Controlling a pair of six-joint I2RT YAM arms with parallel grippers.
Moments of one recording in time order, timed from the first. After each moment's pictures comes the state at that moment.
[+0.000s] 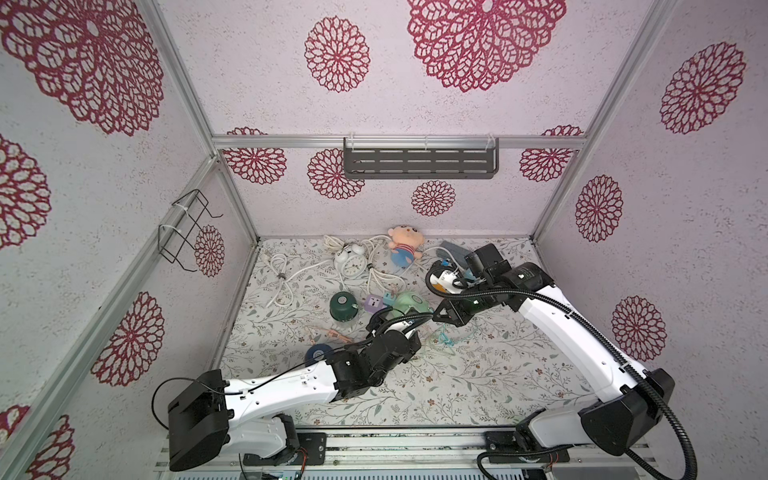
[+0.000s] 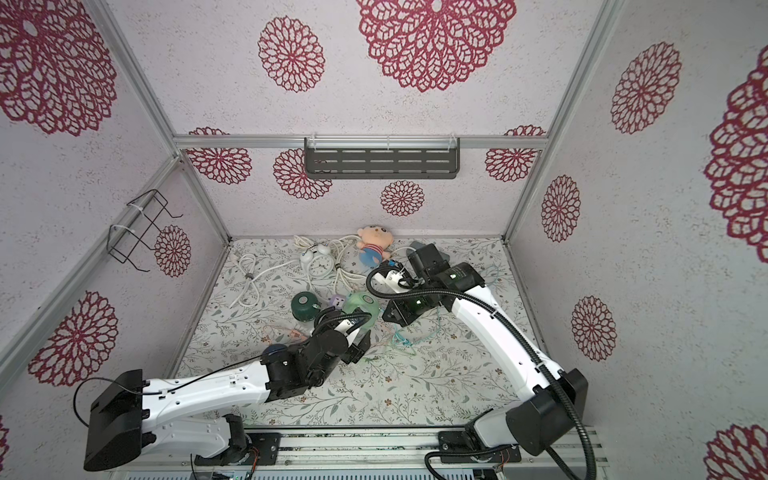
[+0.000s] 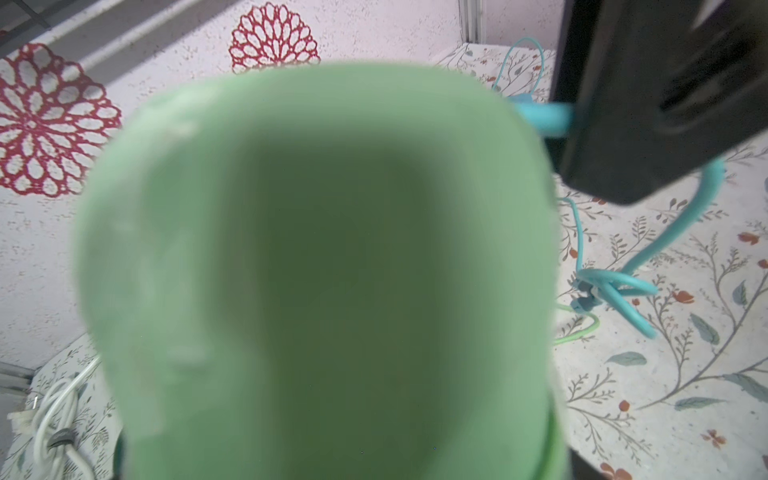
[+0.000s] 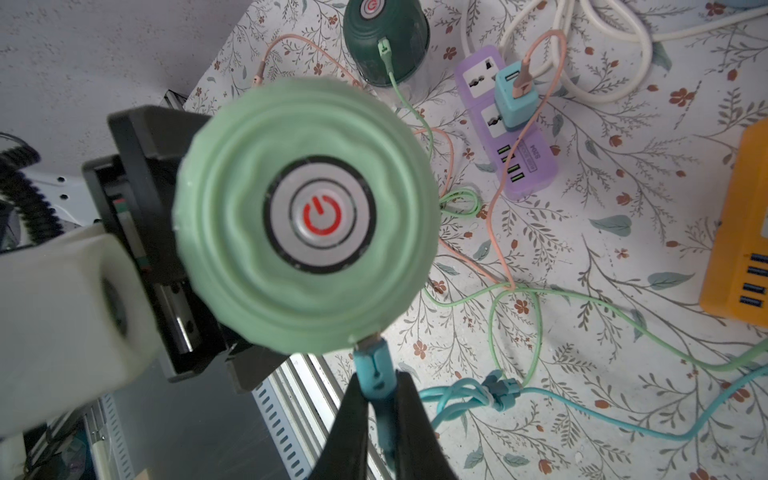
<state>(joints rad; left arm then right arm) -1.15 1.30 0.78 0.04 -0.63 0.06 0.55 1.39 1.46 -1.11 -0.53 -0.11</state>
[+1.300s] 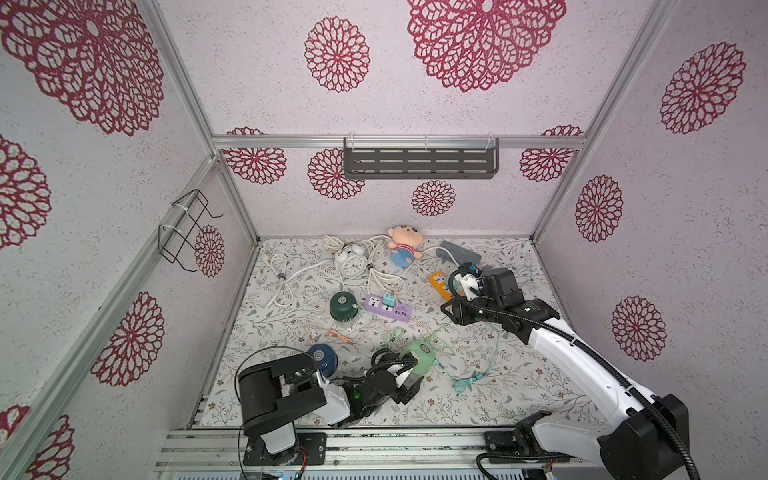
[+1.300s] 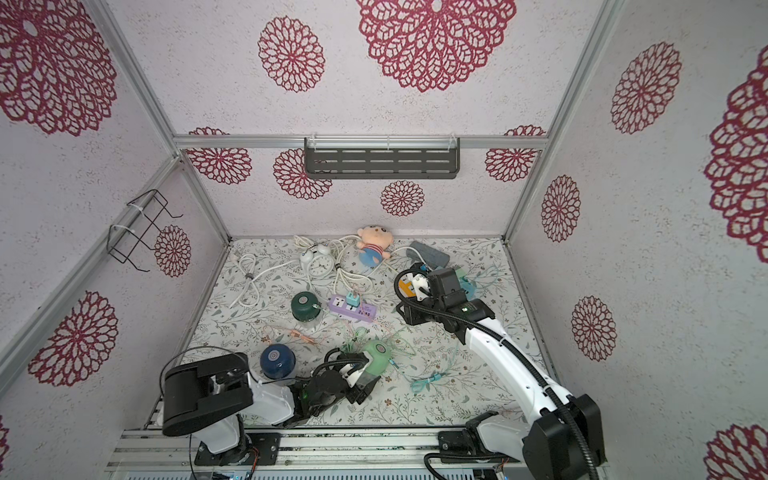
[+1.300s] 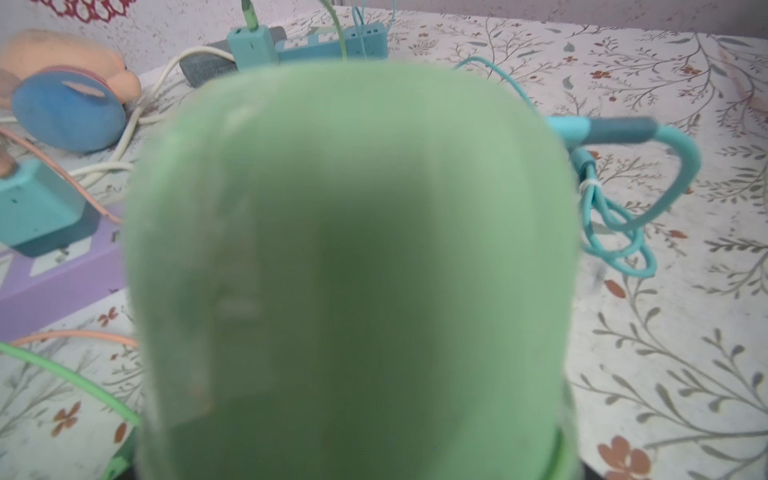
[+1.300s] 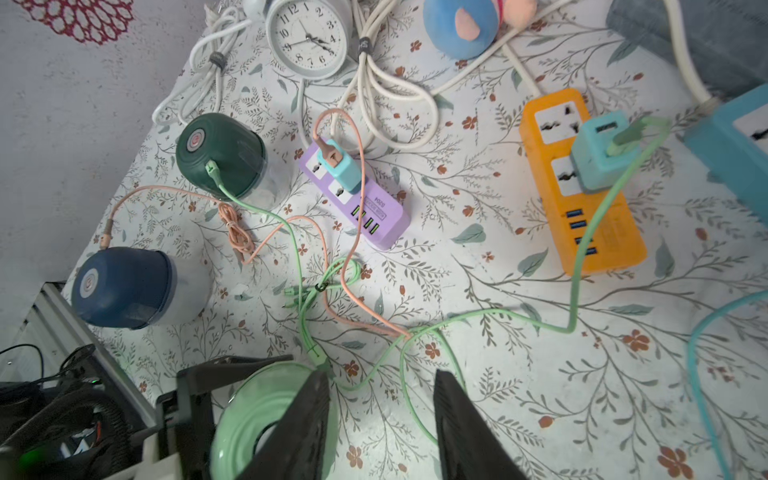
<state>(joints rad) -1.18 1.77 0.33 1.03 -0.38 -0.07 0.44 1.20 0.98 -0.55 -0.30 0.24</state>
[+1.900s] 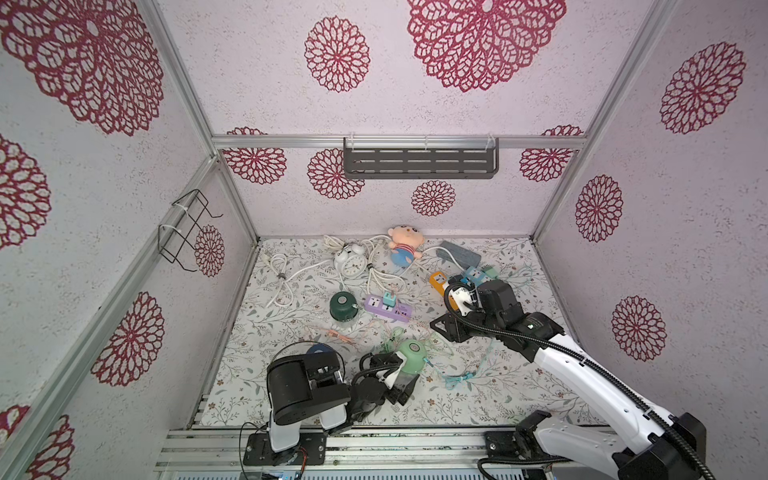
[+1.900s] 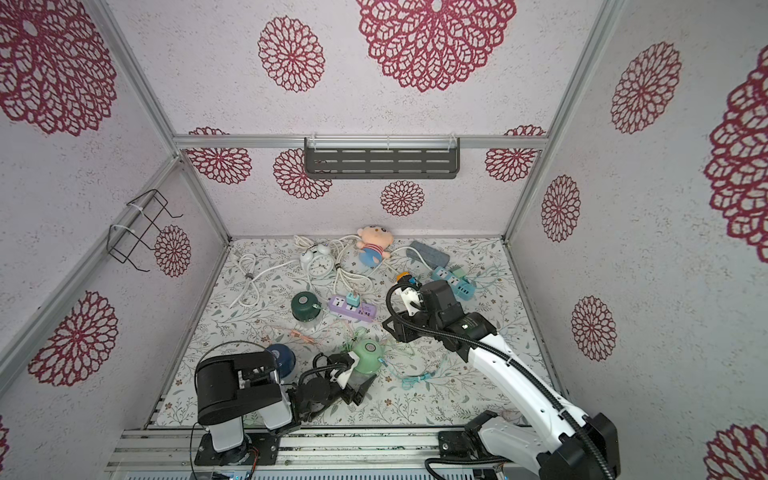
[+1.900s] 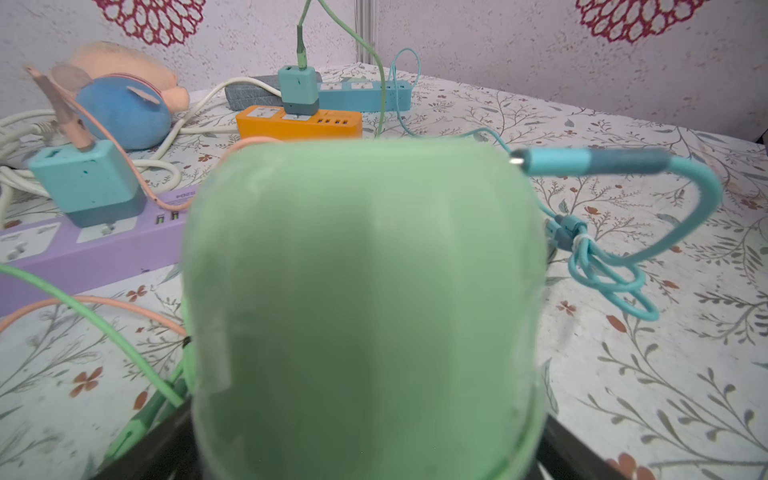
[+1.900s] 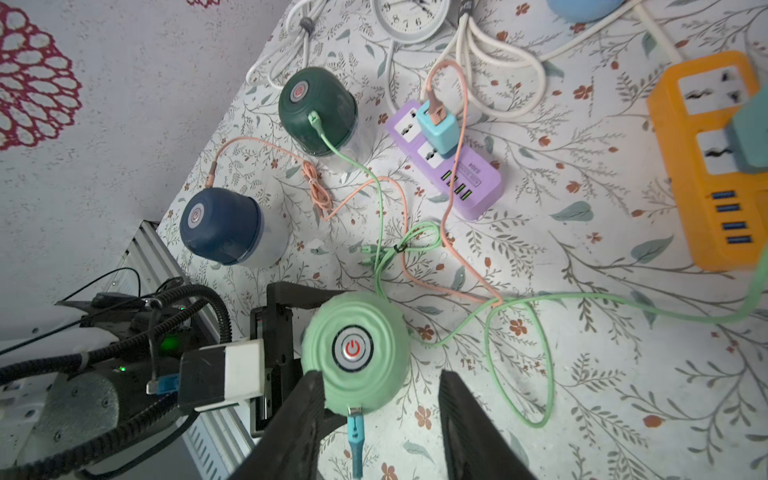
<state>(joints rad) -1.19 1.84 0.22 1.35 -0.43 -0.11 0.59 1.10 0.93 -0.60 -0.37 0.27</state>
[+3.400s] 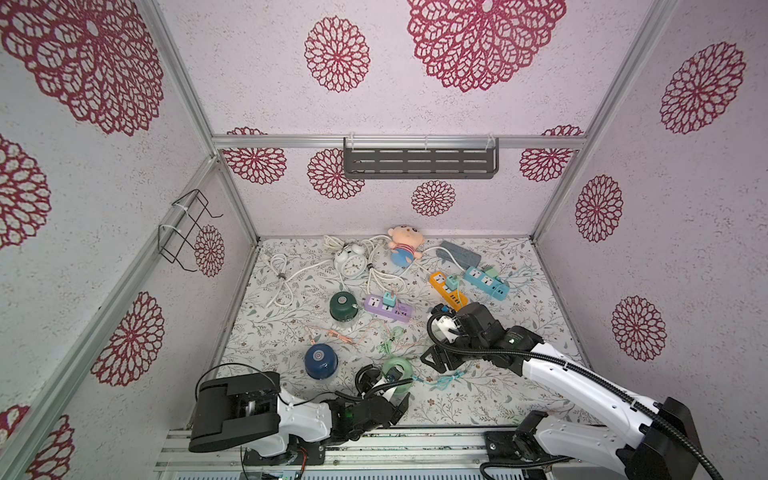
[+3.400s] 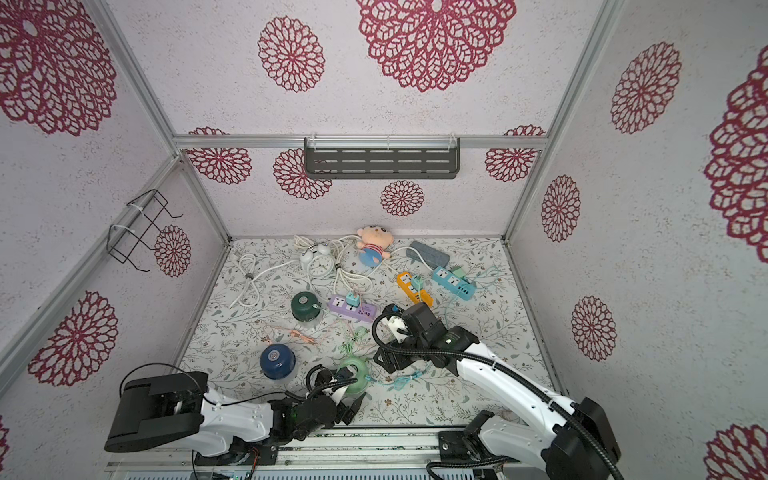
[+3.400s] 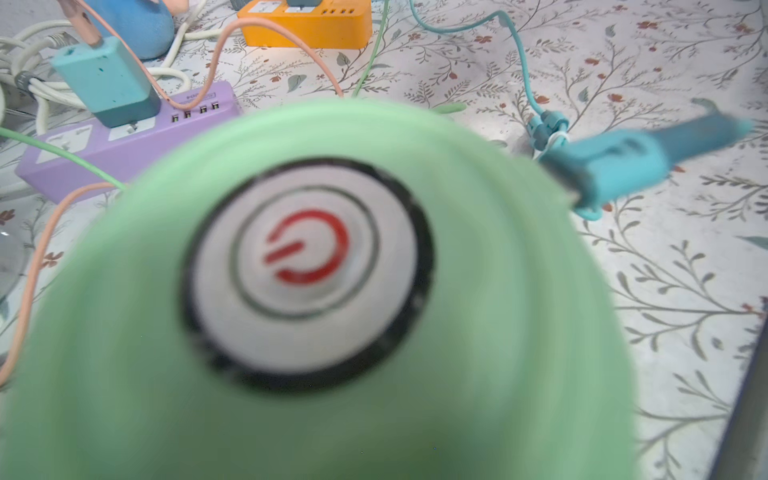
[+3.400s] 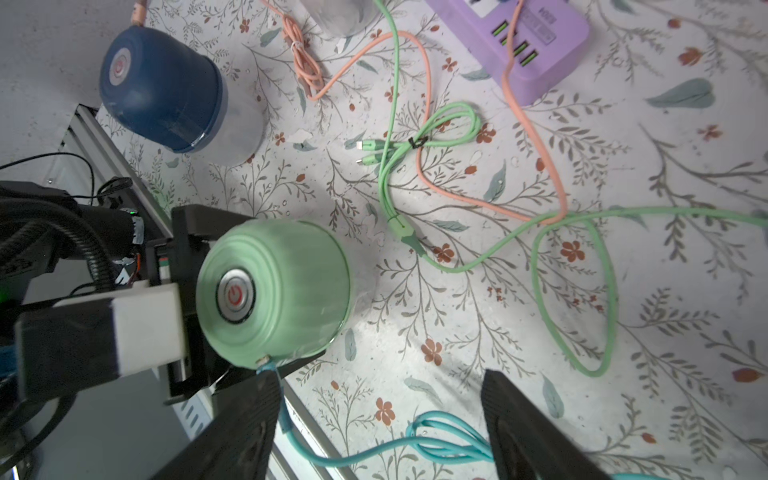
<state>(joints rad) -1.41 1.39 0.25 0.51 -0.64 -0.34 0.74 1.12 0.83 -0.62 -0.28 0.25</state>
